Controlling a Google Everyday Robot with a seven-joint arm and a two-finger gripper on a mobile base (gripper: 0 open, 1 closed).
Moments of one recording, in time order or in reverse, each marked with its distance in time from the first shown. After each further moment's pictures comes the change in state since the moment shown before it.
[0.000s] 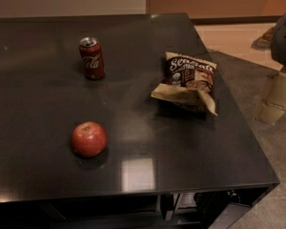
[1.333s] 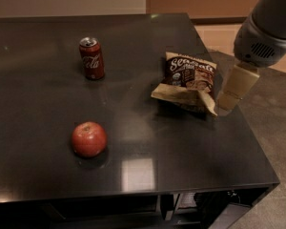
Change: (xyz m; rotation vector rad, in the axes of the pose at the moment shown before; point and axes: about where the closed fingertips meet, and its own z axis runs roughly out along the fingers) arm -0.025 -0.033 0.051 -0.035 0.032 0.192
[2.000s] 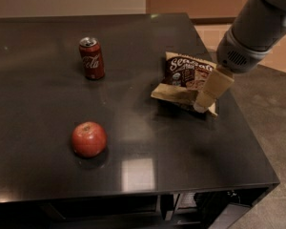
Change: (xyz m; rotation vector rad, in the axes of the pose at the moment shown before) arm -0.022 -0.014 0.039 0.019 -0.043 0.129
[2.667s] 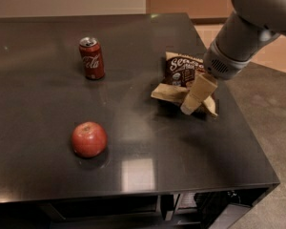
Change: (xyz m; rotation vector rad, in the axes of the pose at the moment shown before) arm -0.016 -0.002 0.038 -0.014 -0.023 0.053
